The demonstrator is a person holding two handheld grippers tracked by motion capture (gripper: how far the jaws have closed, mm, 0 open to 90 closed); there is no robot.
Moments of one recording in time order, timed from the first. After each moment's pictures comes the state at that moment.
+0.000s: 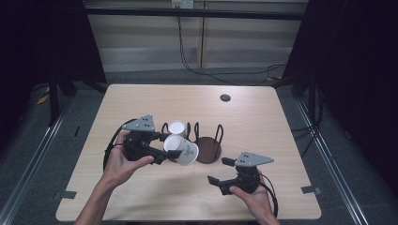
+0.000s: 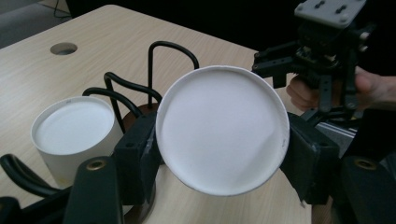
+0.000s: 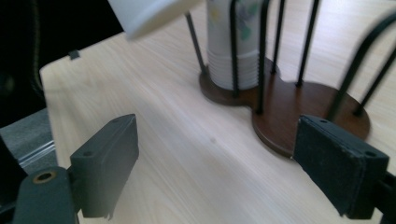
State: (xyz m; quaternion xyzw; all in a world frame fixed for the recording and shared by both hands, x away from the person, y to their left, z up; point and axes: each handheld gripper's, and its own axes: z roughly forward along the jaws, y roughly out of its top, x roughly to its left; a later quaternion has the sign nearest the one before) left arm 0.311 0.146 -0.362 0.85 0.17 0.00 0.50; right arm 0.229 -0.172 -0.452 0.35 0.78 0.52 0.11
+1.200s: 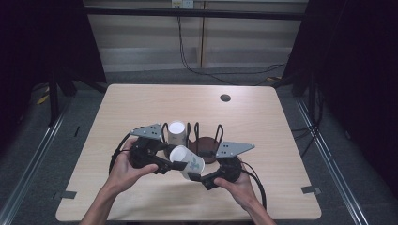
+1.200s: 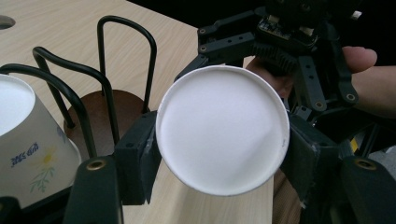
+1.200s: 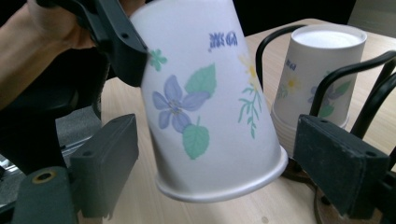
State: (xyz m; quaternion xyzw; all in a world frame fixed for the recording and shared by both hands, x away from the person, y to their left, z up) left arm 0.300 0.132 -0.376 0.85 0.15 -0.07 0.50; right arm 0.253 -0.126 -0.425 0.24 0.79 0.56 0.06
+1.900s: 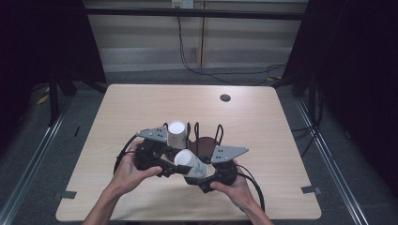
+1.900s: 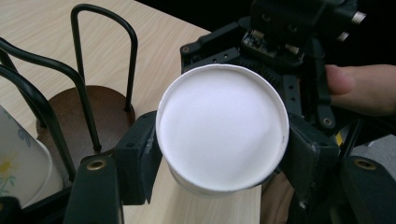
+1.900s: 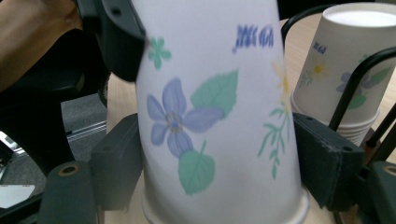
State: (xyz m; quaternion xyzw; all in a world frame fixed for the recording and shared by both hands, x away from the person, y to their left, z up) left arm 0.298 0.122 -0.380 0.85 0.15 -0.09 0.49; right arm 0.251 -0.117 -0.437 0.22 0.80 0.55 0.05
